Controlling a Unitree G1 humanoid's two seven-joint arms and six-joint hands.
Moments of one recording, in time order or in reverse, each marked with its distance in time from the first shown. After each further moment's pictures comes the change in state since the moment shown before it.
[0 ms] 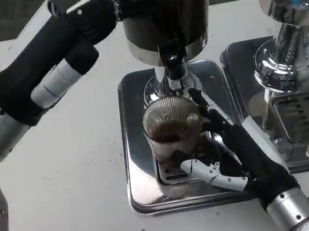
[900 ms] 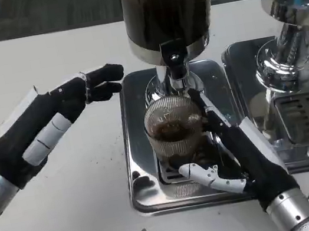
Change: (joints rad) left arm 0.172 0.033 0.054 0.193 0.133 -0.032 0.073; right arm 0.007 -0.012 0.011 -0.025 -0.022 0.021 0.009
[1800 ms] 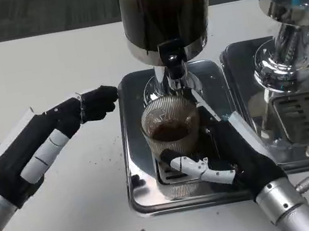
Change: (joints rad) left arm 0.070 0.008 -0.001 0.010 0.009 -0.005 0.035; right arm -0.097 0.014 0.007 0.101 -0.003 0.020 0.000
